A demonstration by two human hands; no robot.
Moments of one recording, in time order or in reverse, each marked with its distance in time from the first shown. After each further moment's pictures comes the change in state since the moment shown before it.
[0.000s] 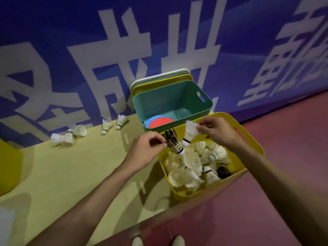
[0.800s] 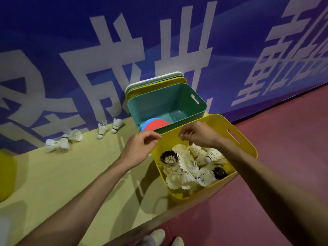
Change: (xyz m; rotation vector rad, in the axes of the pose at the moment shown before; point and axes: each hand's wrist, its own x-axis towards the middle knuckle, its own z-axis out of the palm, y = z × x) left_hand 0.018 0.000 -0.009 0.003 -0.058 0.045; right_hand 0.007 -0.030 0.011 -0.303 -0.285 -0.085
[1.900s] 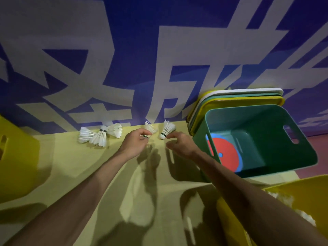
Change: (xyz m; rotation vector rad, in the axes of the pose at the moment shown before) left_hand 0.117 -0.268 -0.178 -0.104 0.118 -0.516; right_hand 0.276 -0.155 0.195 0.015 -0.226 0.137
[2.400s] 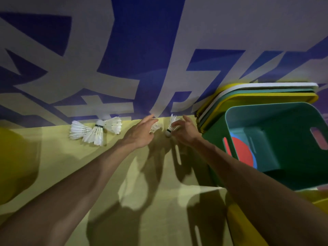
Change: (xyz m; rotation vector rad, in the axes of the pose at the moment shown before) left_hand 0.078 -0.033 0.012 0.486 -0.187 0.191; right_hand 0.083 0.017 0.018 -0.084 -0.041 0.042
